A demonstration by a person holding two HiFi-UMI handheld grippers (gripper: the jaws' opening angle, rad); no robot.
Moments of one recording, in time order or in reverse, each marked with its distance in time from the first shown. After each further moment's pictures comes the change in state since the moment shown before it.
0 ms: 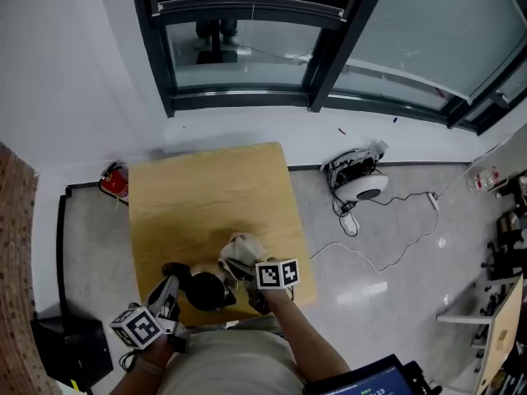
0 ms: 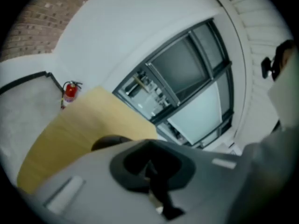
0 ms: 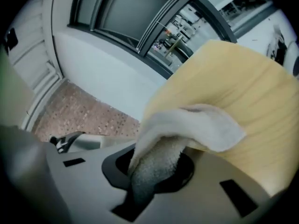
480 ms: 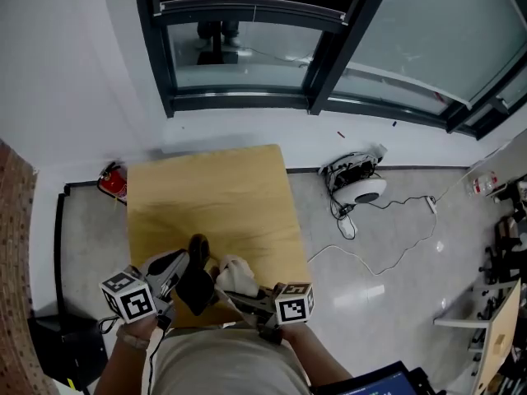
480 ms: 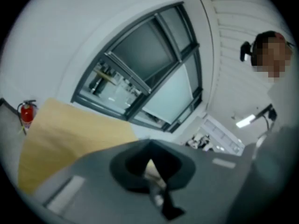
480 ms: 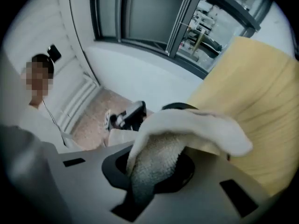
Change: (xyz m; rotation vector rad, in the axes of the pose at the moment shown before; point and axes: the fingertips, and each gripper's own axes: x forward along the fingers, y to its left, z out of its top) left arm 0.048 -0.069 0.030 0.319 0.168 -0.313; right arm -0.065 0.113 -0.029 -0.058 -0.009 0.380
